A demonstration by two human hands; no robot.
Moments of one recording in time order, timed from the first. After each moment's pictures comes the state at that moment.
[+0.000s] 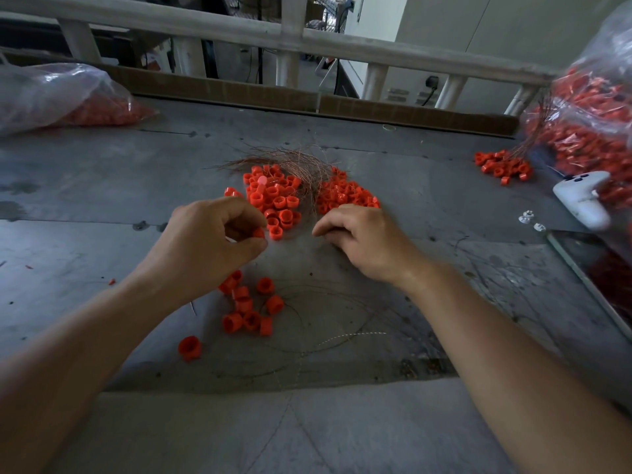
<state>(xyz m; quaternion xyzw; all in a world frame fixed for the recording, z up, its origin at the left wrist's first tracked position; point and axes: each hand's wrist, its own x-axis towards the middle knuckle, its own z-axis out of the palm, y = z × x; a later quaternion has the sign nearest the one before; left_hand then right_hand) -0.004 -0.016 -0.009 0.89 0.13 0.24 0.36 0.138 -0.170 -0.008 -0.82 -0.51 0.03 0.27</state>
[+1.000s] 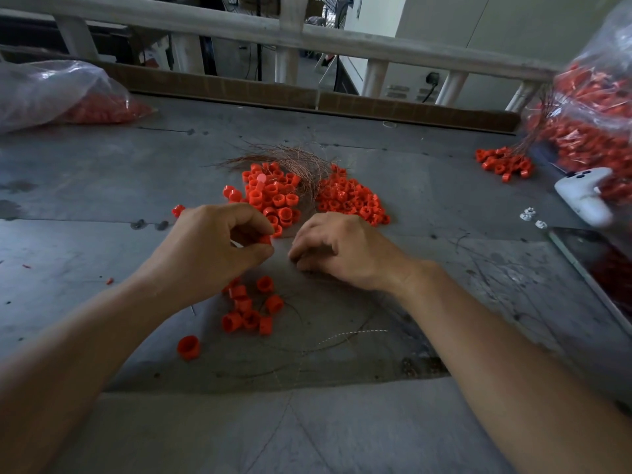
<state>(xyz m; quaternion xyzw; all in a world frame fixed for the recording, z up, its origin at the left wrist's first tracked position) -0.002 -0.019 -0.012 0.90 0.11 0.23 0.35 0.124 -0.162 -0.007 -0.76 -0.60 0.07 0.24</state>
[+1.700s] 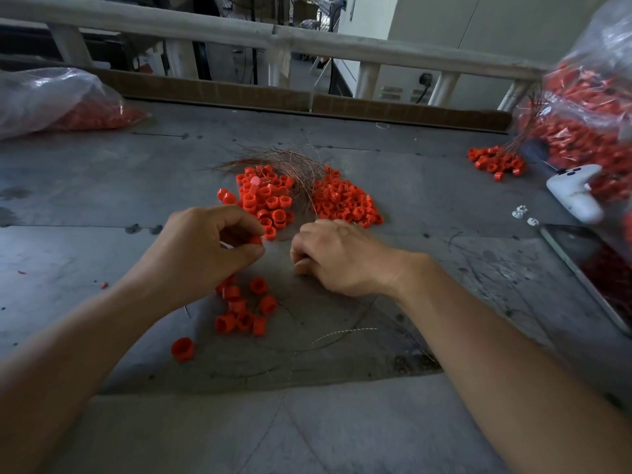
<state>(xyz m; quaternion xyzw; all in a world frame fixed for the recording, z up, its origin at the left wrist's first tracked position) -0.004 -0.019 -0.011 0.90 0.12 0.22 0.36 0.120 -0.162 -0.003 -0.79 -0.61 0.05 0.06</state>
